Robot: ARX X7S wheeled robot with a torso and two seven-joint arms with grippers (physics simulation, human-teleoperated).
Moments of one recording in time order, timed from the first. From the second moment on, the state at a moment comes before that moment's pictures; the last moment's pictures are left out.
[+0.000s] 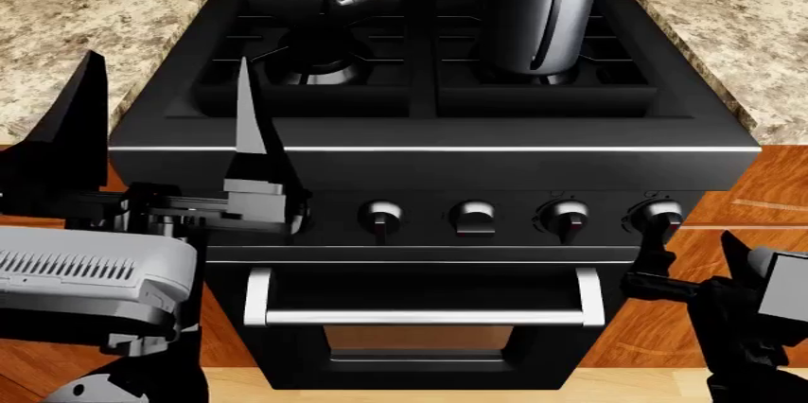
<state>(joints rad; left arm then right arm) -0.33 -0.37 0.27 0.74 -0.25 -0.17 -0.39 0.12 0.59 0.04 -0.09 0.66 0.18 0.20</state>
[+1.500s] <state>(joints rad) -0.34 -0.38 0.30 0.70 -0.24 -0.15 -0.41 0.41 0.55 -0.06 0.30 0.60 0.22 0.07</state>
